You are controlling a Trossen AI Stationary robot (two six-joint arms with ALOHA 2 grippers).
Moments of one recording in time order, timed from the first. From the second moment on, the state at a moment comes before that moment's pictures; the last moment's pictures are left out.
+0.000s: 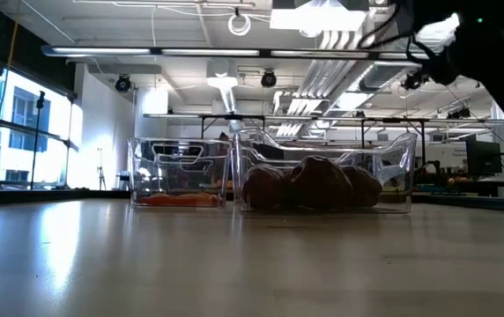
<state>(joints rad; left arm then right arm) 0.35 0.83 0.98 0.06 0.11 -0.42 -0.09 1.17 0.99 -1.53 -0.07 0.92</state>
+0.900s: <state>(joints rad) 0.35 0.83 0.98 0.06 0.11 -0.42 -0.18 1.49 0.80 -1.42 -0.03 0.41</state>
